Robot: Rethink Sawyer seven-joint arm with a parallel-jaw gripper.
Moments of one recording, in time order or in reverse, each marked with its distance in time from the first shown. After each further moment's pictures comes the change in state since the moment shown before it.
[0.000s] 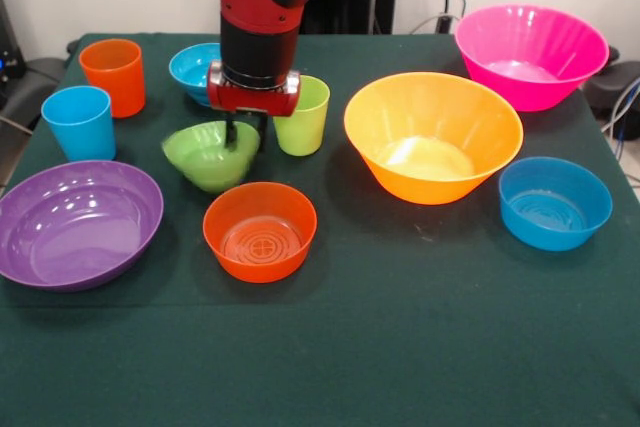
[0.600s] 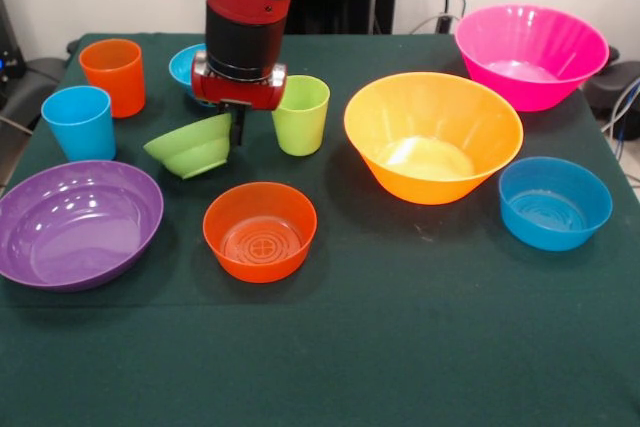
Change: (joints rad) arm 0.002 -0.014 -0.027 -0.001 0.000 0.000 0.000
